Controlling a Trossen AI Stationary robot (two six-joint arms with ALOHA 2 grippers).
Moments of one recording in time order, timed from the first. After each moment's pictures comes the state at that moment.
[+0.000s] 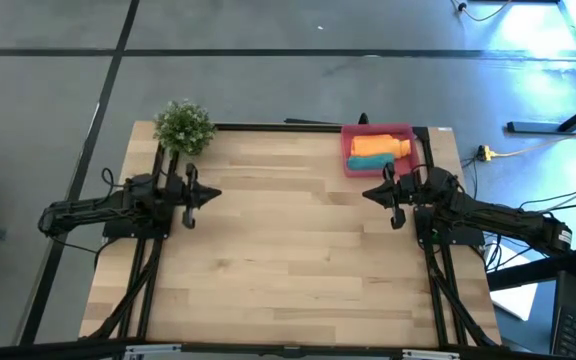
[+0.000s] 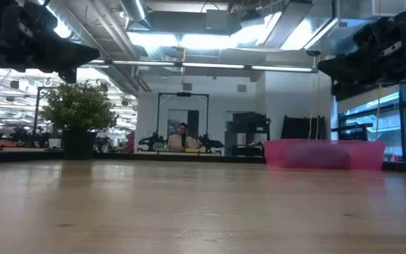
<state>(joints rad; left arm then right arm) 0.19 0.01 0.01 0.08 0.08 -0.06 -0.44 0.40 0.01 0.43 -0.48 0.07</state>
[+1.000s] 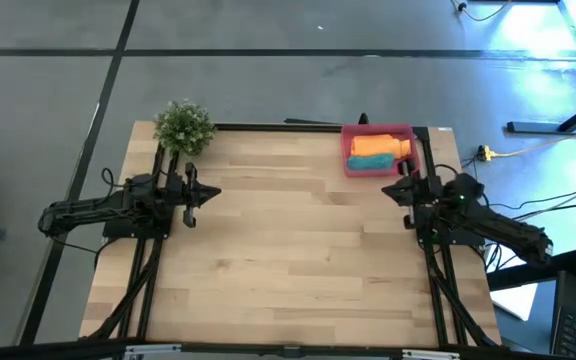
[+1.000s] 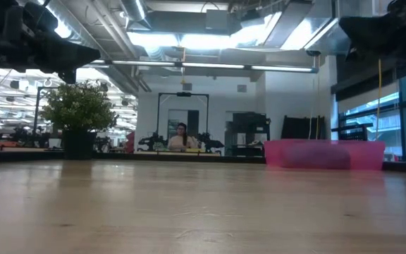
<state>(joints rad) 0.19 0.01 0.01 0.08 0.04 -0.07 -0.44 0.06 0.01 0.42 -0.48 0.07</state>
